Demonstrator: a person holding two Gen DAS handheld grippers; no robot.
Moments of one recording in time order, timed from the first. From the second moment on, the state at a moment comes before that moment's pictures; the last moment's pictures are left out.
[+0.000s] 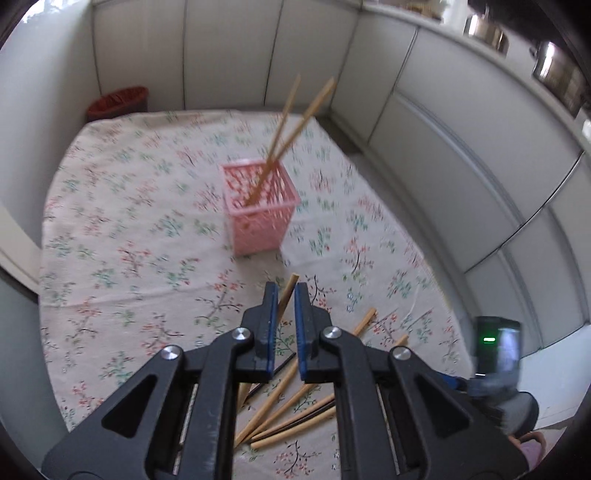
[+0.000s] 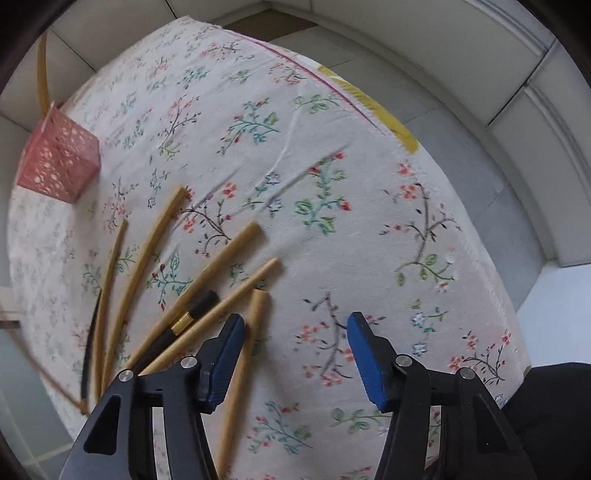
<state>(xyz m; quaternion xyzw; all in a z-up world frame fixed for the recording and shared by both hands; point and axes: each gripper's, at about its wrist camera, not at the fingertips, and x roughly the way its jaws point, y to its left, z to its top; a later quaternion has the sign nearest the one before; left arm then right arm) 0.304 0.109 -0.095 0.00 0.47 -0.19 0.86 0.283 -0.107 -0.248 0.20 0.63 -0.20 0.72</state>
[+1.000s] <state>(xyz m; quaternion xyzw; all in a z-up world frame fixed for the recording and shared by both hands) 0.362 0.057 -0.220 0.10 0.62 -0.17 0.76 0.236 -0.148 -0.221 0.27 0.64 -0.13 0.70</state>
